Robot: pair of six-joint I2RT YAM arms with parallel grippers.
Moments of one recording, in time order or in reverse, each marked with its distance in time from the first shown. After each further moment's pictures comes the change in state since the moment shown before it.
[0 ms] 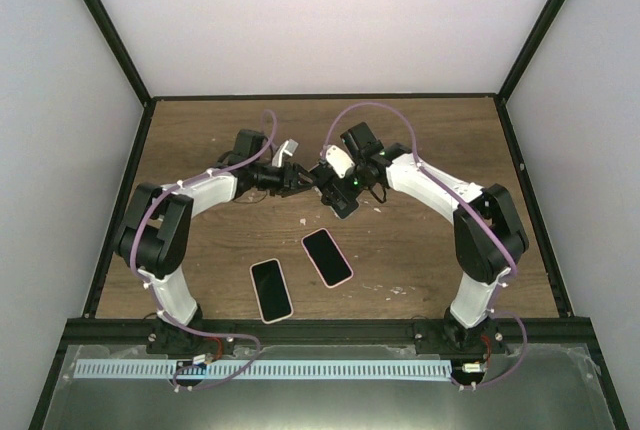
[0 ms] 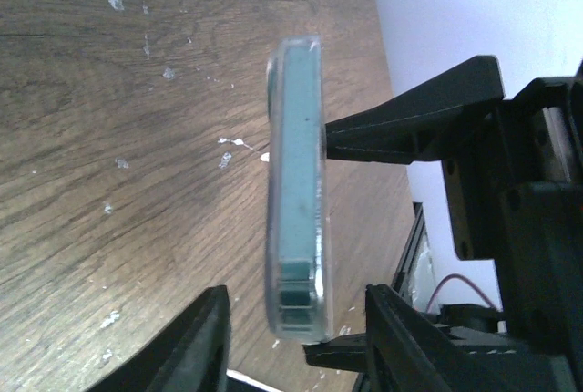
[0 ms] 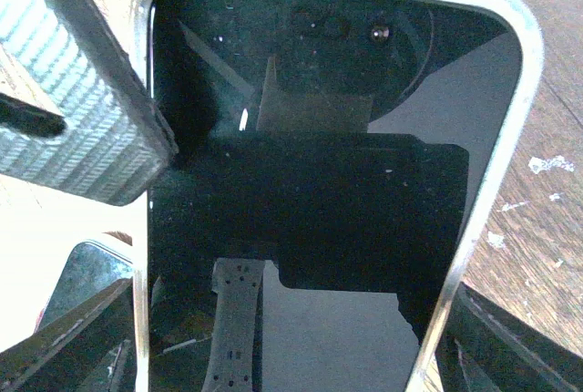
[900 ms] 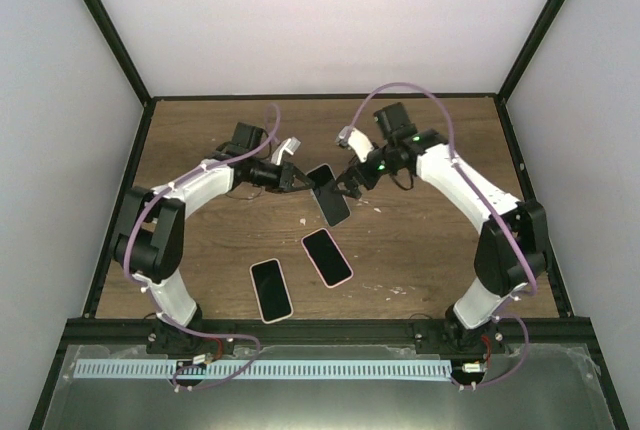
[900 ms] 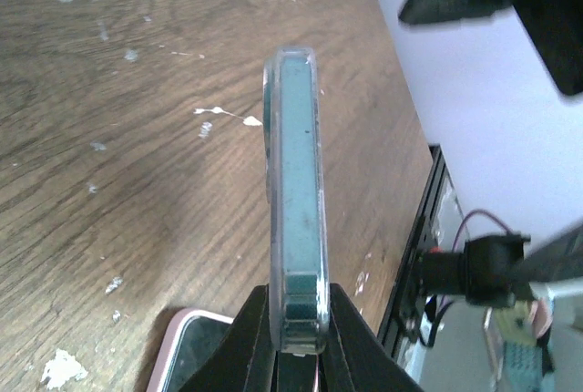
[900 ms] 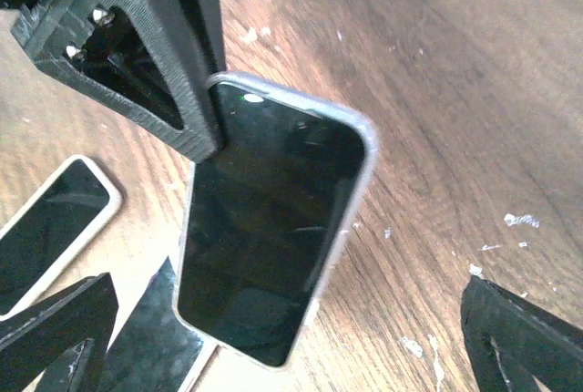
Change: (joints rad) left arm 0.007 -0.066 0.117 -0.357 0.040 0.371; right arm -0.201 -0.139 0.063 -0.135 -0.373 -0.173
